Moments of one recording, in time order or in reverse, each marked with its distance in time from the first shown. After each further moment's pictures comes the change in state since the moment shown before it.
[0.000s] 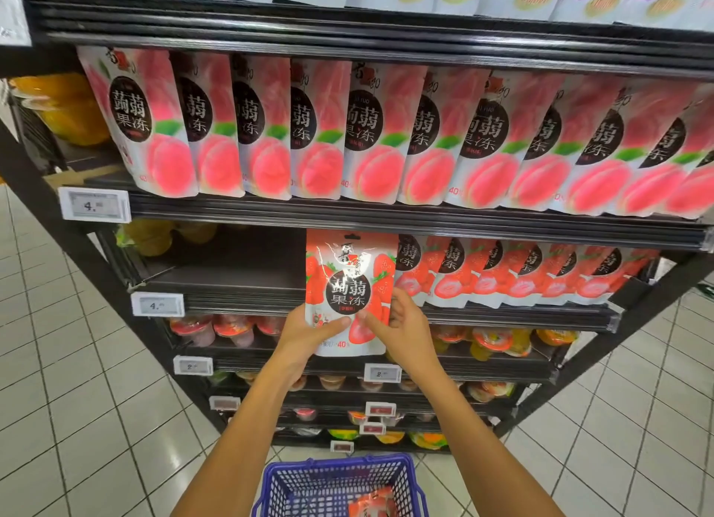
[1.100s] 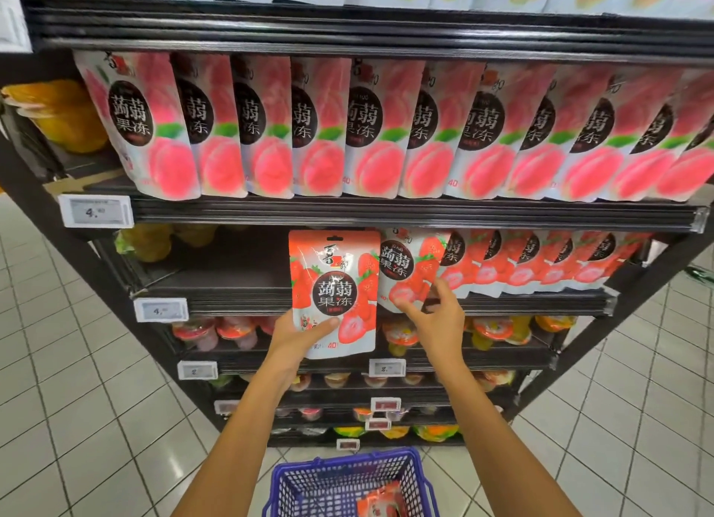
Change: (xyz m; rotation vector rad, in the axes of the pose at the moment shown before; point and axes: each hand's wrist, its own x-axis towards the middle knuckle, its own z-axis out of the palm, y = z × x) left_hand -0.005 -0.006 -0.025 -0.001 0.028 -0.058; right_hand 0.004 0.022 -0.025 -0.275 0.401 -0.028
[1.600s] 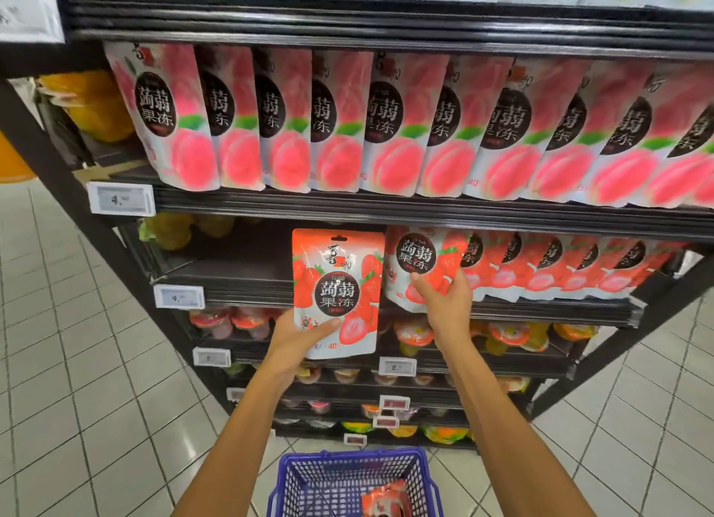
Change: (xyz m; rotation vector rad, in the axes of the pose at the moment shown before) left_hand -0.014 0.002 -0.012 -0.003 0.022 0.049; right_hand 0.023 -0.020 0.010 0.343 -0.007 0.100
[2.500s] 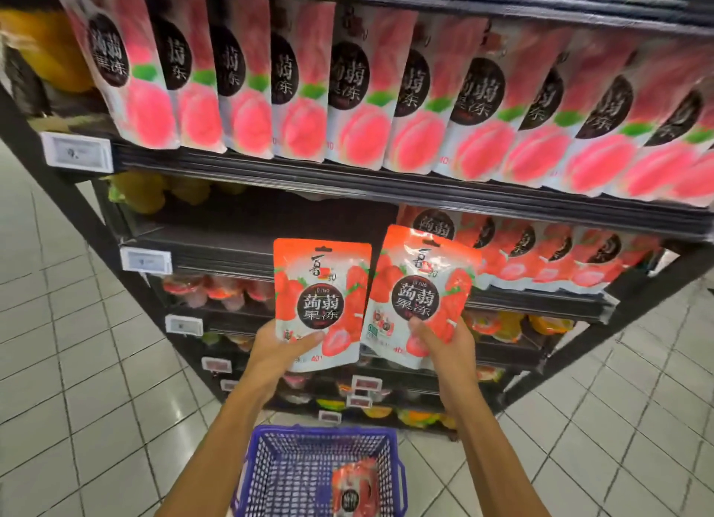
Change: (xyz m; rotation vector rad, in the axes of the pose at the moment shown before) left_hand -0.035 -0.049 0.036 0.043 0.136 -0.083; right_hand -0.055 0.037 -0.091 0.126 -0.221 0.217
